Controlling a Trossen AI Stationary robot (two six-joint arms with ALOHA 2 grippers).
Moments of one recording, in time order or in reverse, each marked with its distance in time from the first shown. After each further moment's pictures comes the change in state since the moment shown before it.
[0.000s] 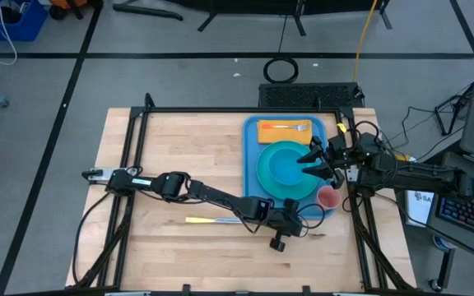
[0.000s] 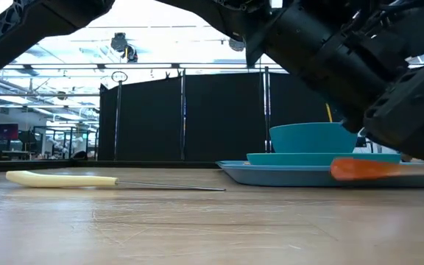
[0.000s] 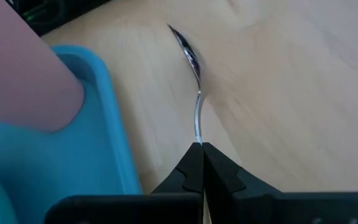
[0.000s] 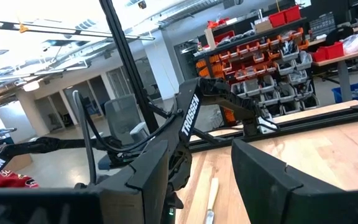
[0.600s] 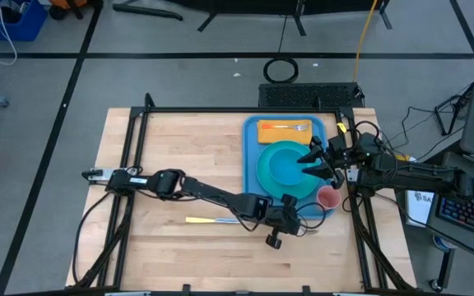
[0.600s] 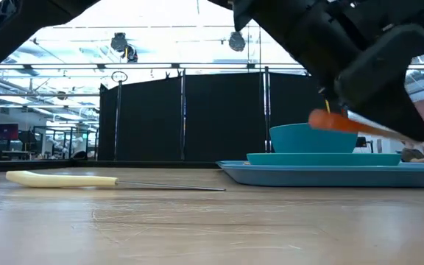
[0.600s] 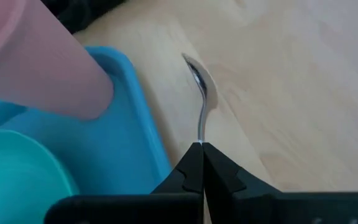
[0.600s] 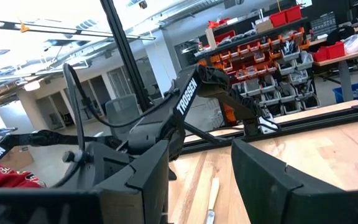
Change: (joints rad) left arm -0.011 -0.083 0.001 -0.145 -0.063 0.042; right arm 0.000 0.000 0.000 0.000 -0.004 0.000
